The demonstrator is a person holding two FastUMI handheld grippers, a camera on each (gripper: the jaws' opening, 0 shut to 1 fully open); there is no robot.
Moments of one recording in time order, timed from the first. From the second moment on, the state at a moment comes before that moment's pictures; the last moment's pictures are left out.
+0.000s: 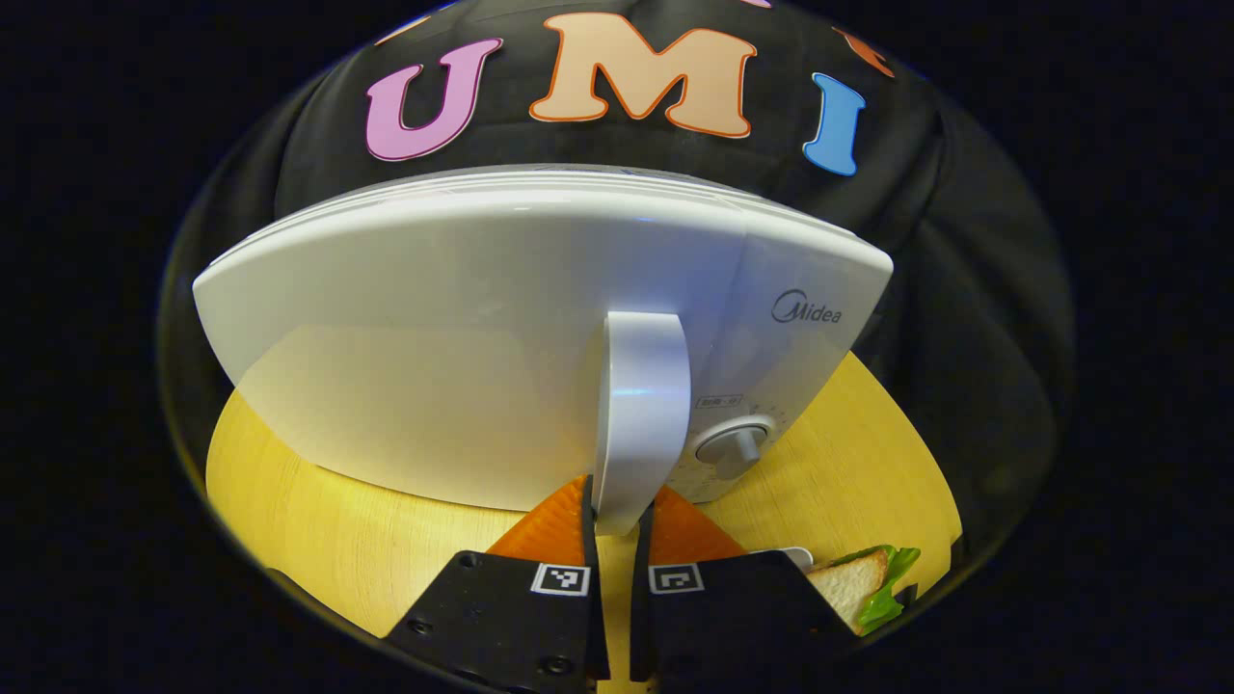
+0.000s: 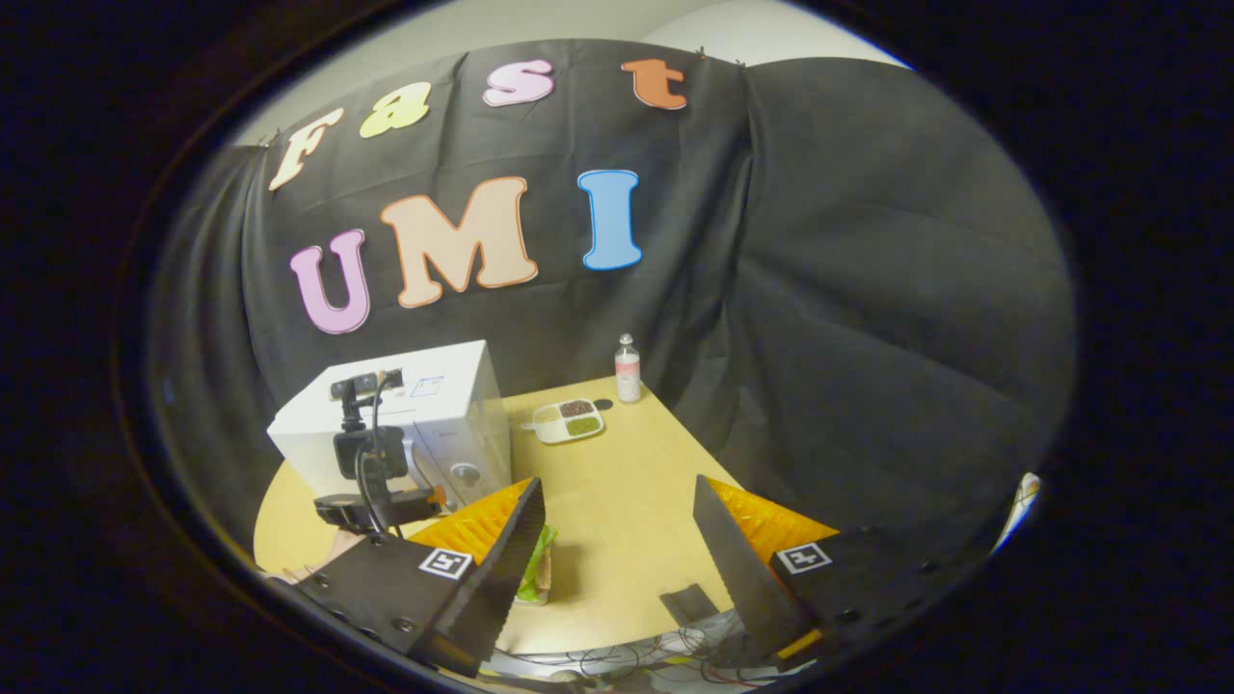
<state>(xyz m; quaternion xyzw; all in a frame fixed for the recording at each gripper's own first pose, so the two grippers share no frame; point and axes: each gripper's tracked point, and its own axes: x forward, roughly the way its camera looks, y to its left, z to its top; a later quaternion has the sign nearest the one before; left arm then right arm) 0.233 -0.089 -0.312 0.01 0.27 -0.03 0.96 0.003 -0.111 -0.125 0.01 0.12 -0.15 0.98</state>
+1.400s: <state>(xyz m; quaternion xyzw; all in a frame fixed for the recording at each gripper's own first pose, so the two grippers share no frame) 0.126 -0.060 -0.319 0.03 0.30 -0.05 0.95 0.064 -0.111 -0.182 0.01 0.20 -0.09 0.97</state>
